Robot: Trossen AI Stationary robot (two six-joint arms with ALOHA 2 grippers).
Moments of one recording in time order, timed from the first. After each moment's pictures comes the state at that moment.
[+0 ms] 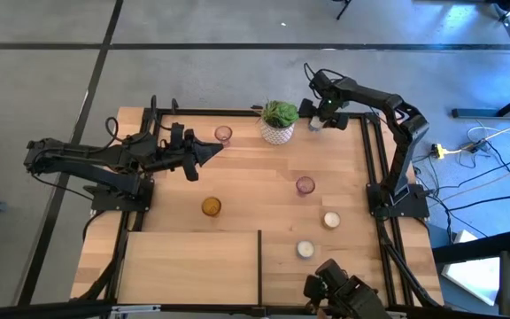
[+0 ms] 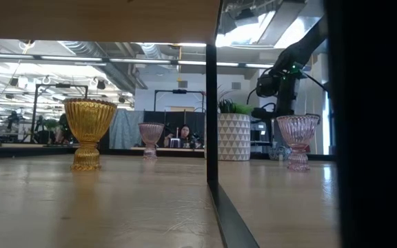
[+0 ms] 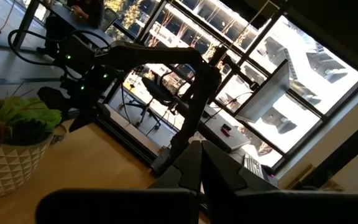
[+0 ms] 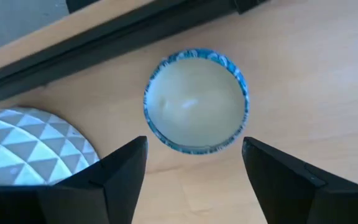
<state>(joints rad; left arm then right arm) -0.03 0.87 0.75 0.21 -0.32 -0.63 -0.91 1.90 1.35 -0.86 -0.09 0.99</state>
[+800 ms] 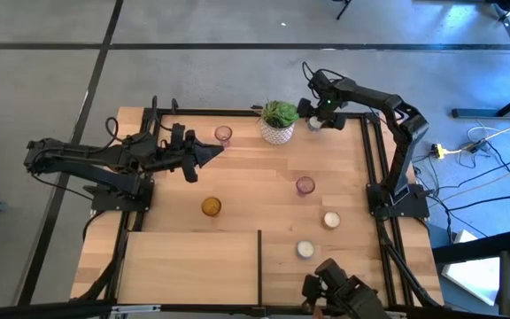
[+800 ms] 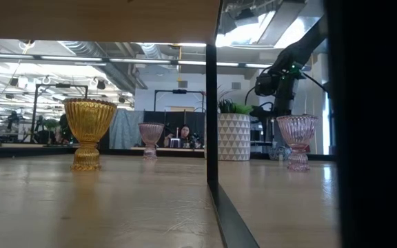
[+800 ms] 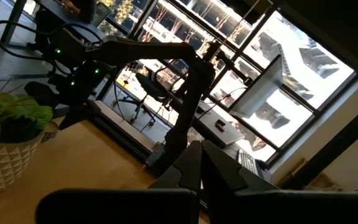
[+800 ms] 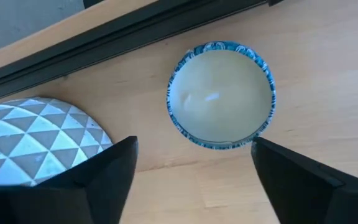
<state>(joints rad) -0.03 0.87 0.75 0.21 -0.29 -0.63 -0.90 1.90 1.35 -0.83 -0.12 0.98</state>
